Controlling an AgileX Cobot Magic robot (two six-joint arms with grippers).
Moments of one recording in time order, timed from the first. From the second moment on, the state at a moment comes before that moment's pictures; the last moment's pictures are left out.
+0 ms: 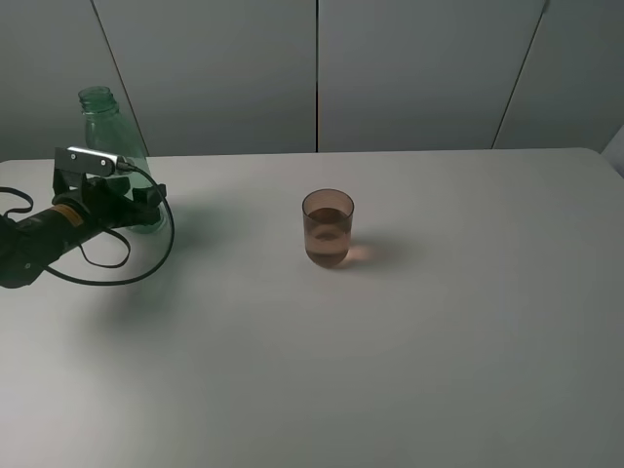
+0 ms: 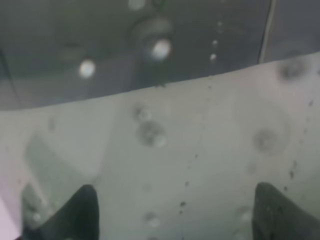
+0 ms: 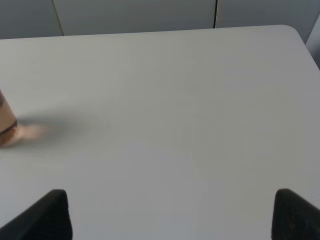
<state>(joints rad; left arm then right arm) 0.00 2.27 -0.79 0.35 -1.14 -0.09 -0.03 0.00 -0.50 0.02 1.10 0.01</state>
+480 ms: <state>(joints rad) 0.00 2.28 -0.79 0.37 -1.12 -0.09 -0.03 0.00 -0.50 0.02 1.10 0.01</state>
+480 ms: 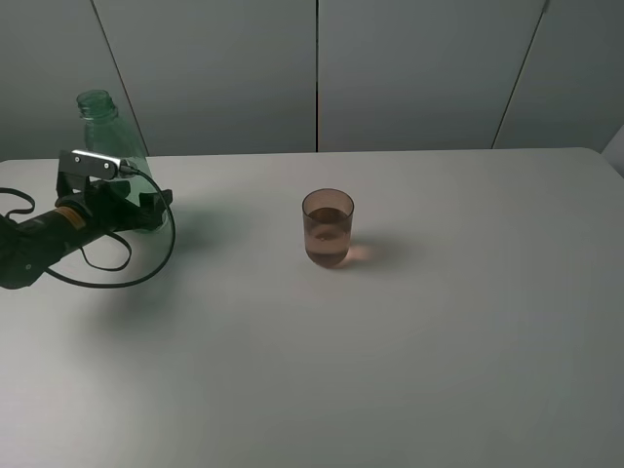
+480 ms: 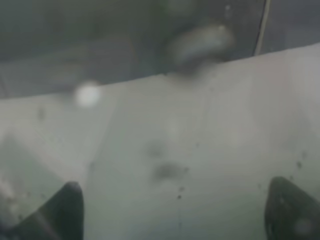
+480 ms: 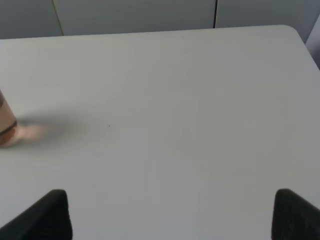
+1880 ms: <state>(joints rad) 0.00 1.85 -0.56 0.29 -0.59 -0.13 -0.03 0.00 -0.50 0.02 1.10 0.01</state>
